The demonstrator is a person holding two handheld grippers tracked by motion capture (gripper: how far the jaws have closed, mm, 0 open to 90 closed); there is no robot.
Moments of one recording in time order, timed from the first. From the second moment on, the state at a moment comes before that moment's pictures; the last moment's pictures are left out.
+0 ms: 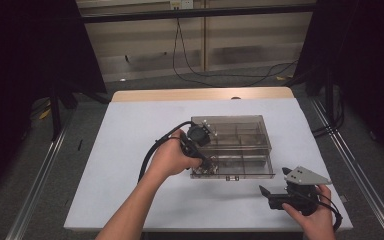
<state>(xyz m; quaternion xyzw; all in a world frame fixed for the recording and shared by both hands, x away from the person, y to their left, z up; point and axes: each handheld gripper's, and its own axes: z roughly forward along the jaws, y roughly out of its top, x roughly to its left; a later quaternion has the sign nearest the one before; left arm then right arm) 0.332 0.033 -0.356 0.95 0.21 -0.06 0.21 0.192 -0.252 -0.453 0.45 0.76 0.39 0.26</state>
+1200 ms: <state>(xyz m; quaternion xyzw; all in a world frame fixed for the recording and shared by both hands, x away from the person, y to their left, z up) 0.337 0.039 -0.357 0.95 0.22 -0.04 0.21 0.192 -0.253 -0.452 0.45 0.76 0.39 0.26</state>
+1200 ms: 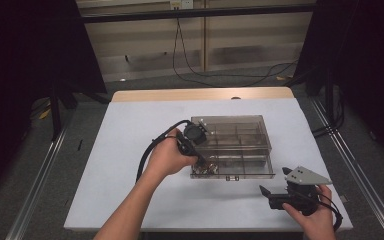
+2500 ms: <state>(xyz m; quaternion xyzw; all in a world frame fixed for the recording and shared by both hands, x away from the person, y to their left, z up) 0.327 0.048 -0.352 0.94 0.22 -0.03 0.25 0.192 -0.251 -0.452 0.44 0.76 0.39 0.26</state>
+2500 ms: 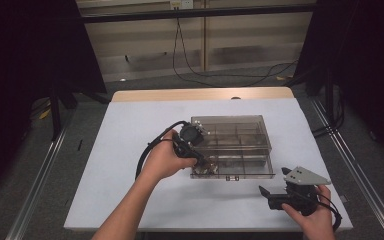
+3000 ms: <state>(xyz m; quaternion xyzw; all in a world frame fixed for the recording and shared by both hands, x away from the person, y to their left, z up) 0.322 0.034 -0.361 0.95 0.20 -0.03 0.24 0.192 -0.250 -0.453 0.44 0.77 0.39 0.26</state>
